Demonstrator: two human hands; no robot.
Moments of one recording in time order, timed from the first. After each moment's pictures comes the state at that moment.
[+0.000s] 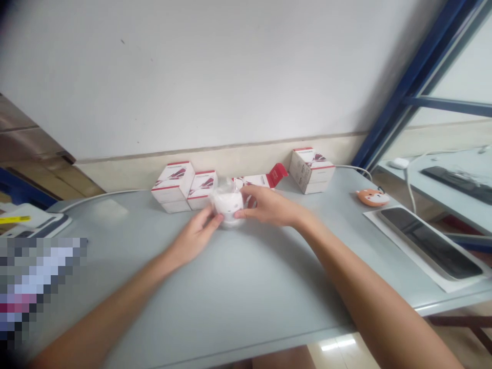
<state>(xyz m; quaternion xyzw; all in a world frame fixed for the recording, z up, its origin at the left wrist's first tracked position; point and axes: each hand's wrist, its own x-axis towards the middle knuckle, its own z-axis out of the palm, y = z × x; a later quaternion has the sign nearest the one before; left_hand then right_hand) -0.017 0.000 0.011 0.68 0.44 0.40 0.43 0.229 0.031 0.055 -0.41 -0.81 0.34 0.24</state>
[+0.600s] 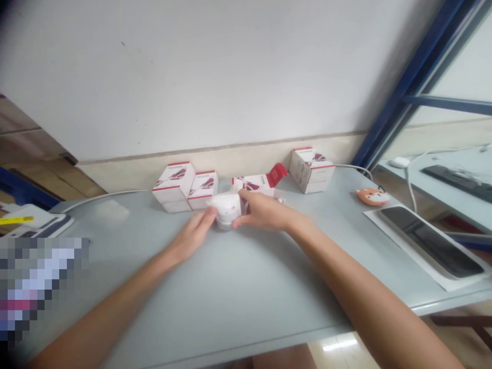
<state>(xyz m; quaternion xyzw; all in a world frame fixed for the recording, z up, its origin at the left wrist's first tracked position) -0.025 0.003 0.017 0.70 0.47 0.33 0.41 0.218 0.032 0.042 -0.46 -0.81 0.32 0.17</state>
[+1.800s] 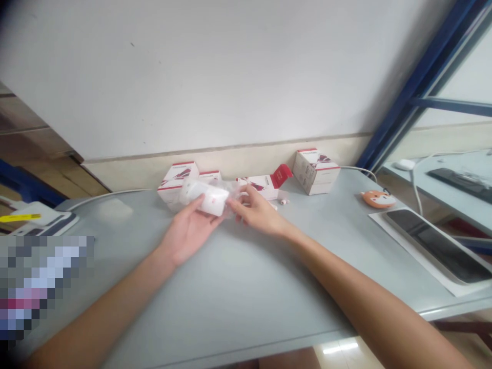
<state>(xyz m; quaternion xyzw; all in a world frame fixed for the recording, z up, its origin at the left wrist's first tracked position) -0.014 0.004 0.034 0.30 0.28 0.54 0.73 0.184 0.018 0.030 -0.42 -0.63 0.52 0.38</state>
